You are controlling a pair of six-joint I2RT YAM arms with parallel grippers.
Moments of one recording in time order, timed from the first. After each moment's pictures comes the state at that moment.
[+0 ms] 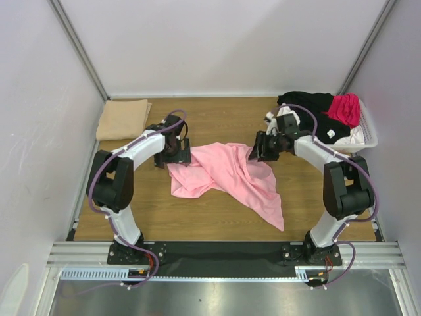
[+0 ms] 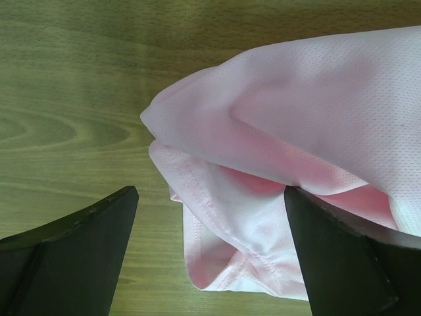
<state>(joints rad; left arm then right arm) -0.35 1.80 1.28 -0.75 -0.15 -0.45 0.28 1.71 1.14 -0.39 -0.48 0.29</state>
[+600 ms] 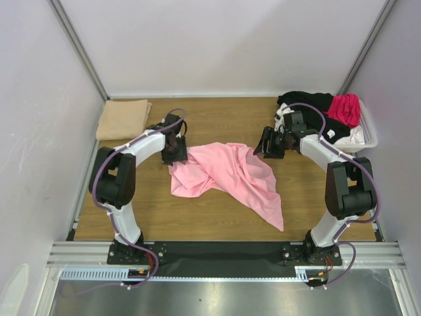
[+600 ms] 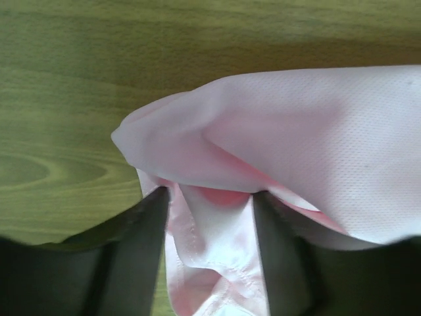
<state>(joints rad) -0.33 1.85 1.28 -0.66 -0.09 -0.45 0.19 1.69 1.14 -0.38 -0.44 0.38</state>
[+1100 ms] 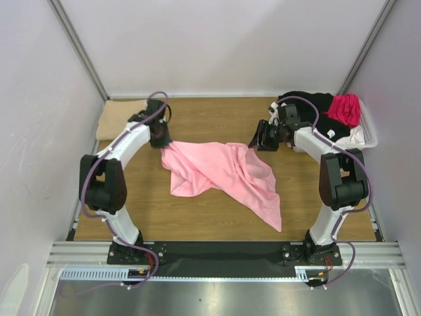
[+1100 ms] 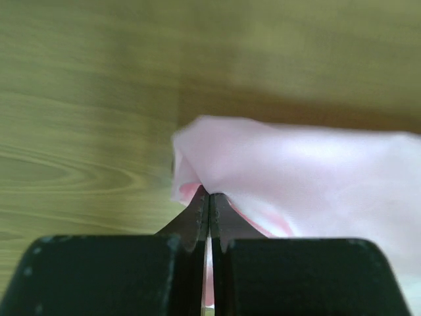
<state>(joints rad) -0.24 1.77 1.37 -0.70 -0.12 -0.41 0.21 1.80 1.27 -0.38 -0.46 0.40</state>
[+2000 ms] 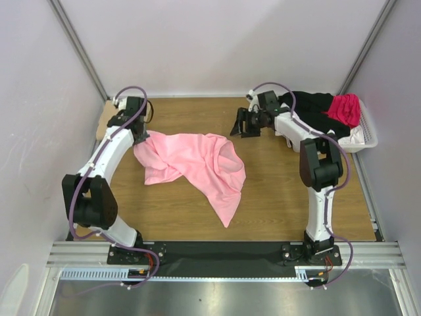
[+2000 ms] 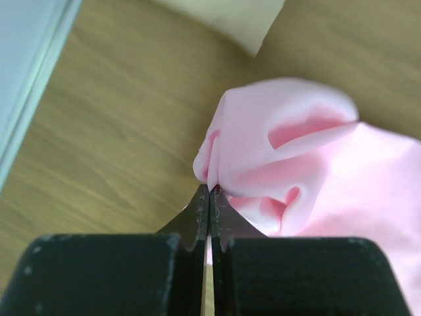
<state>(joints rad) -0.12 1.59 1.38 -0.75 -0.48 -0.47 0.30 2.09 1.64 -0.41 -0.51 0.32</state>
